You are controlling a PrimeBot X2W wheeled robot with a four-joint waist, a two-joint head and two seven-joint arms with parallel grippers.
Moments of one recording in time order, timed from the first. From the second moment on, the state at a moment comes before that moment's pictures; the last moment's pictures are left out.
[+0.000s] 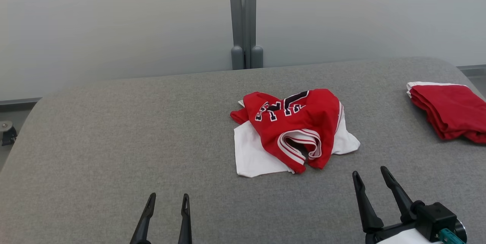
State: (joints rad) left arm 0.27 0.05 -0.26 -0.06 -0.11 0.08 -0.26; right arm 0.18 -0.10 0.11 0.02 0.20 0.13 -0.26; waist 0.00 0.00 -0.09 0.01
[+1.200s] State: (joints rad) left arm -0.01 0.05 -0.41 0.18 -0.05 -0.11 -0.26; right arm 0.06 -0.15 0.10 0.00 0.20 0.13 -0.26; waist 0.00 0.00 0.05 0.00
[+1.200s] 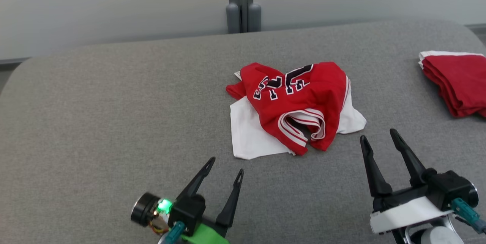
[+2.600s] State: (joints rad) left arm -0.83 0.05 -0.95 0.50 -0.62 -0.07 -0.20; right arm -0.05 -0.10 0.12 0.02 0.20 0.13 -0.26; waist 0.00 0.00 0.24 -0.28
